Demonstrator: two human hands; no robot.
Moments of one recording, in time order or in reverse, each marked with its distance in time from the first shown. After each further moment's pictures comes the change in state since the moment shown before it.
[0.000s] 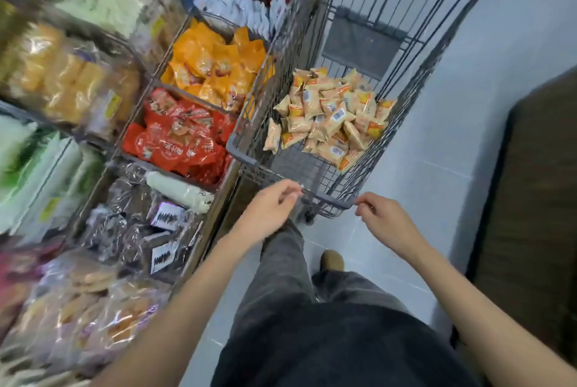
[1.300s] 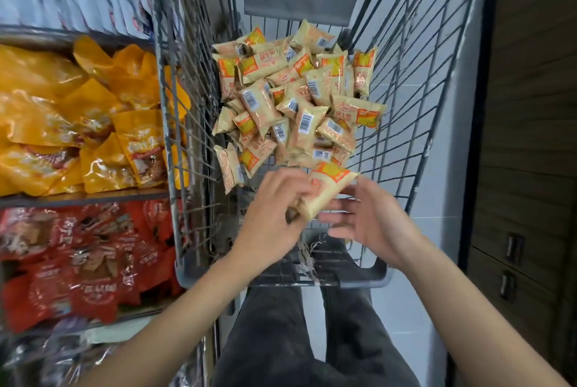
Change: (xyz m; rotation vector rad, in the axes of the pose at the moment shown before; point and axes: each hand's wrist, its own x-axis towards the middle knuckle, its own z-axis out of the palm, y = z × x) left_hand 0.234 -0.009 -0.028 0.052 -0.210 0.578; right_hand 0.186 -0.035 0.000 1.520 -0.088 0.682
